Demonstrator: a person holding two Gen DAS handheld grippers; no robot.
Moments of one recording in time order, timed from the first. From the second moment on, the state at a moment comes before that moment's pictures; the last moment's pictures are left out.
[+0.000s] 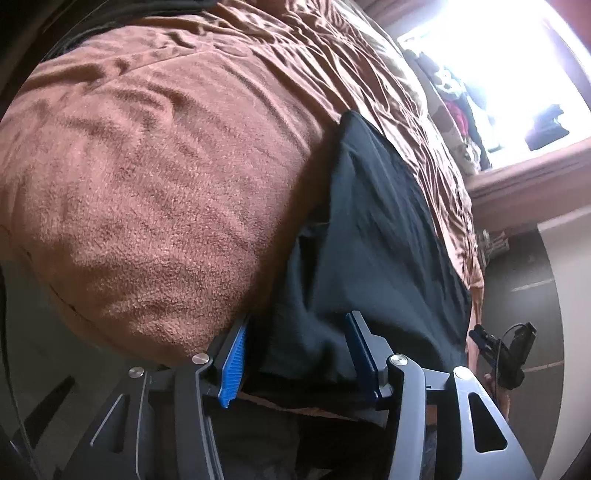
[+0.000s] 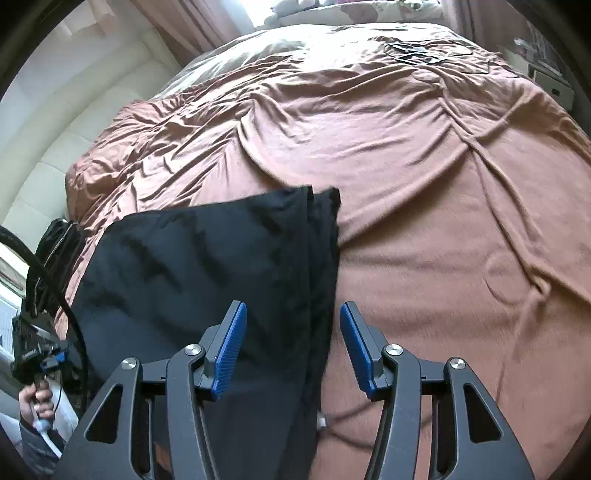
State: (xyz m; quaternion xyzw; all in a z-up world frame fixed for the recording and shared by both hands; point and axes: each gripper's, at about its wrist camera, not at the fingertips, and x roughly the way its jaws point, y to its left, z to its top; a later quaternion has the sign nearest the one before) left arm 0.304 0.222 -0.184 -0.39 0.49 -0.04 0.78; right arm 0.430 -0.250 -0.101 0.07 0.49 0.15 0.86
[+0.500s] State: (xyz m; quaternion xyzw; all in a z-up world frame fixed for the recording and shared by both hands) left arm 0.287 0.224 -0.187 -0.45 0.45 -0.01 0.77; right arm 0.510 -0.235 -0.131 0.07 0.51 0.11 0.85
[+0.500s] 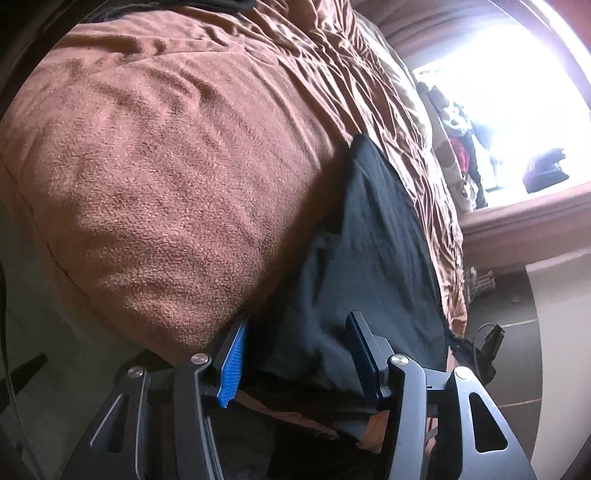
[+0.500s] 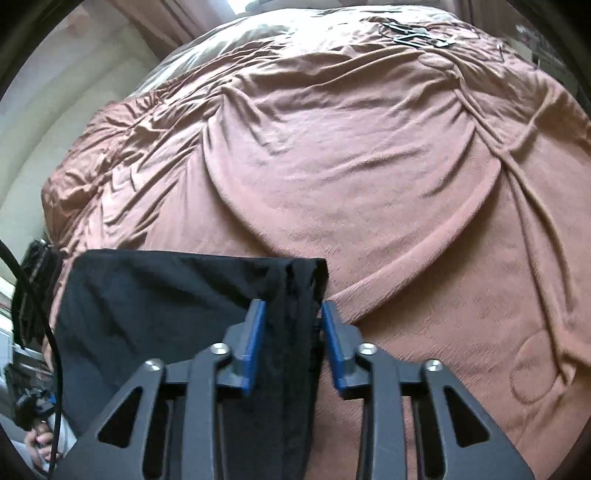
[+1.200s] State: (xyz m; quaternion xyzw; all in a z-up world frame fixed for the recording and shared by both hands) left arm 0.283 0.219 -0.198 -0.47 0.40 -0.06 0.78; right arm 0.504 -0.242 -0.135 0.07 0.50 0.11 0.86
